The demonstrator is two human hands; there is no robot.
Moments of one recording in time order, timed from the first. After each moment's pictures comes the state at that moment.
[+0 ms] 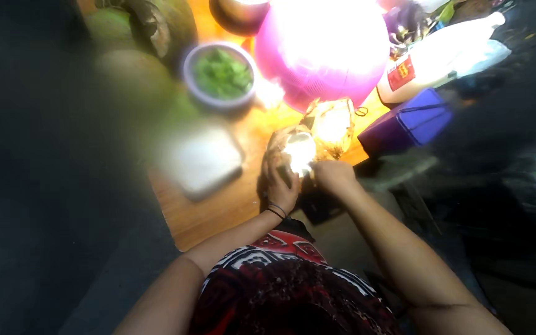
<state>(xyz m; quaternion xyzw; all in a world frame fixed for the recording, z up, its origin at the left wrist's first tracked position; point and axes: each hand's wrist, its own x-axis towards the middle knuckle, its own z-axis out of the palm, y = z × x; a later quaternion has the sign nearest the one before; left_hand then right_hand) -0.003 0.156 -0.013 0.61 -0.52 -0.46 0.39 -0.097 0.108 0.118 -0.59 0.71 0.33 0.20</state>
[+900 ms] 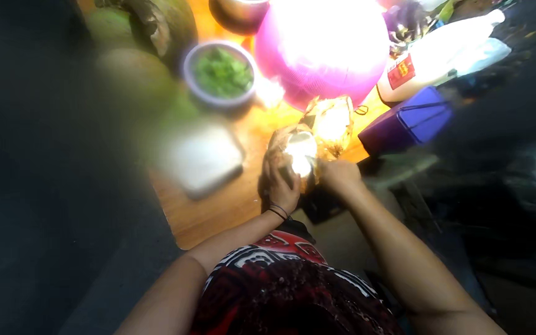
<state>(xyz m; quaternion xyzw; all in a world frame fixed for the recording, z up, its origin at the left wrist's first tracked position) -0.006 0.164 -0.015 0.61 -0.53 -0.44 0.39 -0.103 0.115 0.122 -0.57 0.73 0.33 0.20</state>
